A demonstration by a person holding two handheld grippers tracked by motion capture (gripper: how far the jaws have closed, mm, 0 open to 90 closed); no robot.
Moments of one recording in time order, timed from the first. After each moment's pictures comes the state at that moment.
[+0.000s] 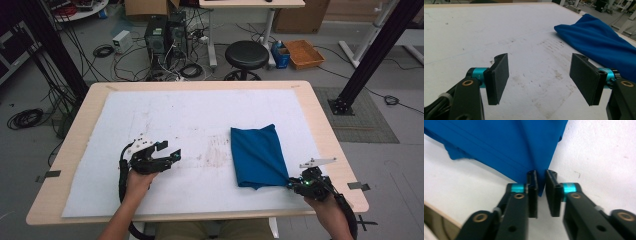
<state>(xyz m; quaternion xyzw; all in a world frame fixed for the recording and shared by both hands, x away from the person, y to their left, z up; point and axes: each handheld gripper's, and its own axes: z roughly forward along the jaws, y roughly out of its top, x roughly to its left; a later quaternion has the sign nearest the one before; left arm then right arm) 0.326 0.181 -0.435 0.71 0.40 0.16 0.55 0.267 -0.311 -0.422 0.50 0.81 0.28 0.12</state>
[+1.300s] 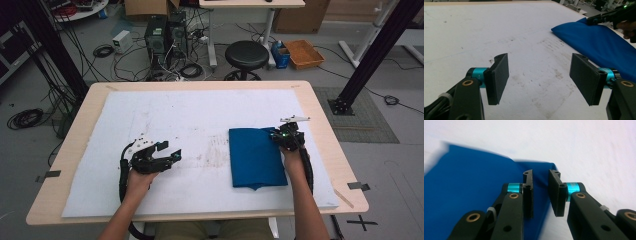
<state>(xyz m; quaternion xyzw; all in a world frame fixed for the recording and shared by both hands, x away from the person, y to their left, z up) 0.327 0.180 -0.437 0.72 0.40 0.16 0.55 0.413 -0.277 -0.437 0.54 0.75 0.31 0.24</state>
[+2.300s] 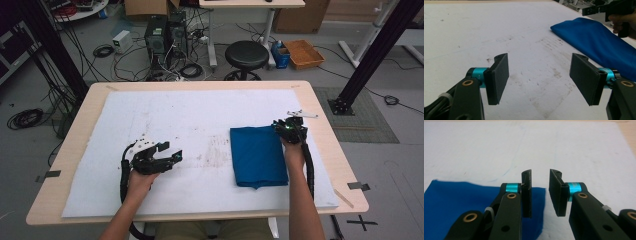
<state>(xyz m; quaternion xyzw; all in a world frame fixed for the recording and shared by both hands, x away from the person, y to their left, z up) 0.326 0.177 -0.438 0.72 0.40 0.16 0.55 0.432 -0.285 -0.434 0.55 0.70 0.39 0.25</state>
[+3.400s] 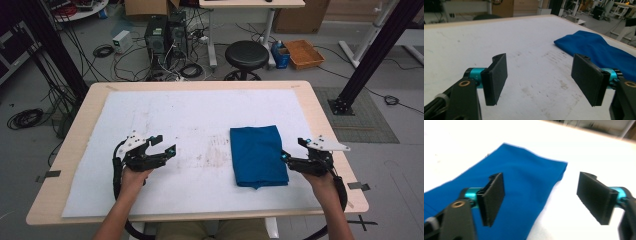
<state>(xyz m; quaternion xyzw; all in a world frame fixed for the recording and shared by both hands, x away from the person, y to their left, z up) 0.328 0.199 -0.426 0.70 0.37 0.20 0.58 0.309 -0.323 -0.404 0.41 0.75 0.45 0.27</state>
